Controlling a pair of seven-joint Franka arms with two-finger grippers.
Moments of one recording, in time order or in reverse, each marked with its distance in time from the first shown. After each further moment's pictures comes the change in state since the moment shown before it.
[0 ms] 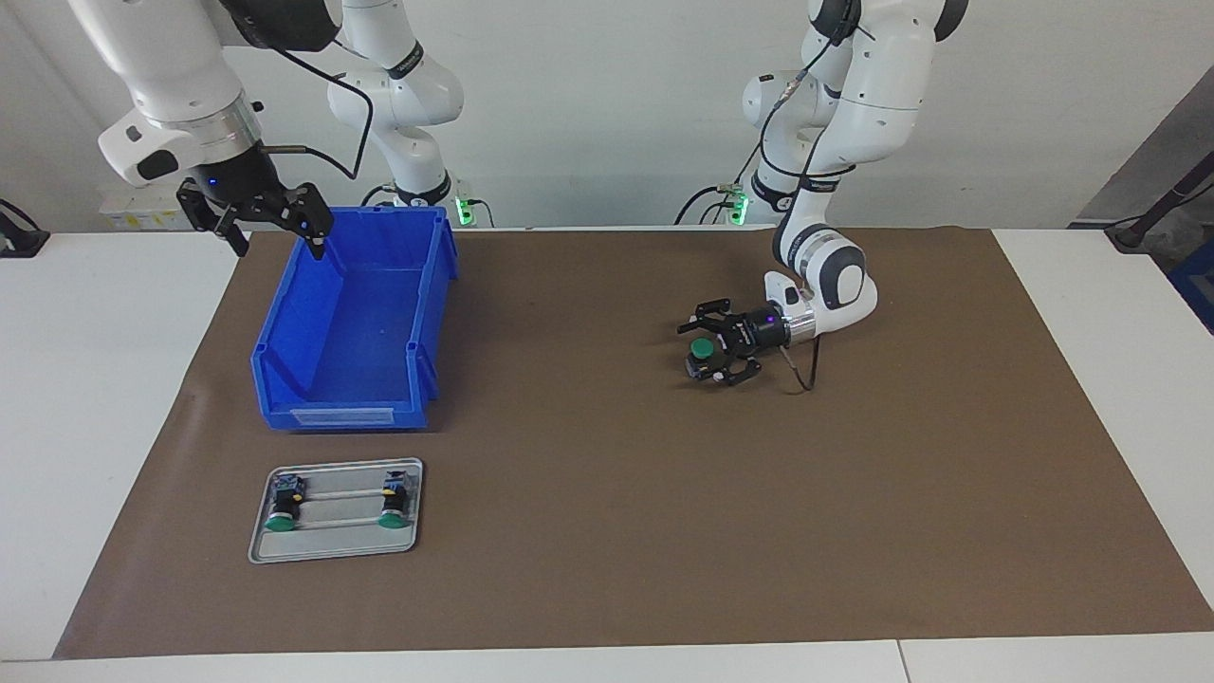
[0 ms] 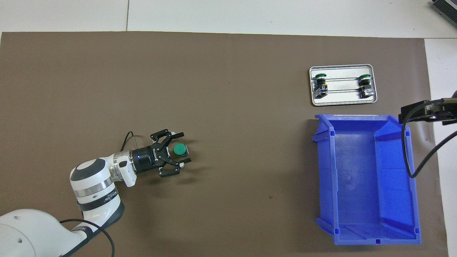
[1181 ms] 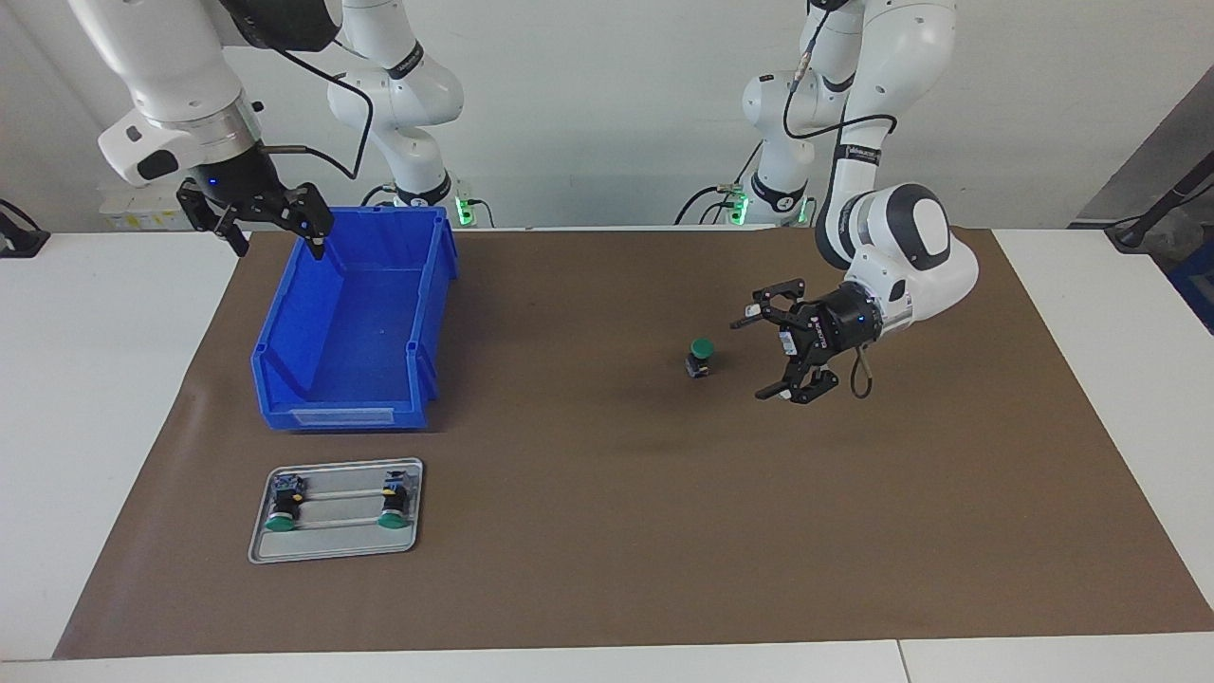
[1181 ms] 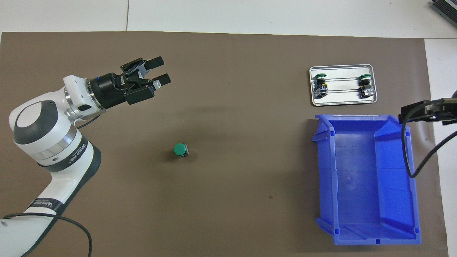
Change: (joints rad) left arm 0.003 -0.125 -0.005 0.491 0.127 0.216 -1.034; right arm 0.000 0.000 0.000 0.000 0.000 0.000 0.000
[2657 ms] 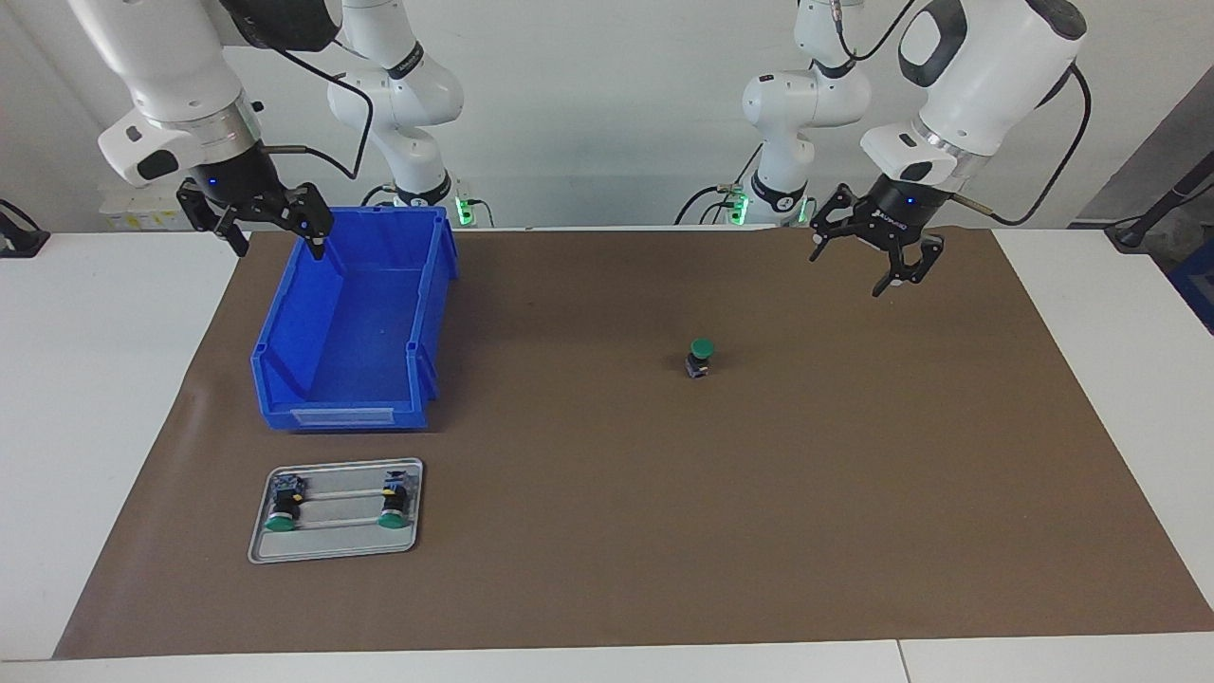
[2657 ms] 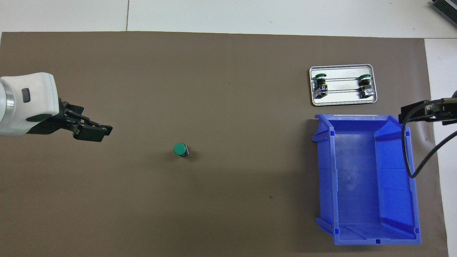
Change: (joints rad) left arm 0.016 -0.286 0.017 0.101 1.503 -0.243 -0.995; right arm 0.000 0.000 0.000 0.000 0.000 0.000 0.000
